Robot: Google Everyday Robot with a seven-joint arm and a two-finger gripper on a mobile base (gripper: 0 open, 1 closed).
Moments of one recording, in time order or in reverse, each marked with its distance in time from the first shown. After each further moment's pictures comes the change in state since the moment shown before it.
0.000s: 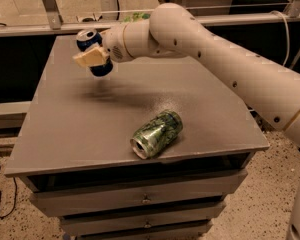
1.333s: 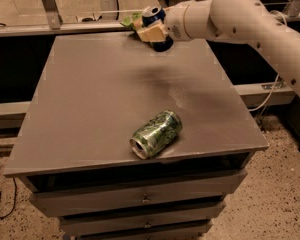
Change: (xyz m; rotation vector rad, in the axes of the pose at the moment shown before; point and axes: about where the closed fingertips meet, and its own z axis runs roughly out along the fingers) arm 0.031 -0.136 -0.143 0.372 0.077 -0.030
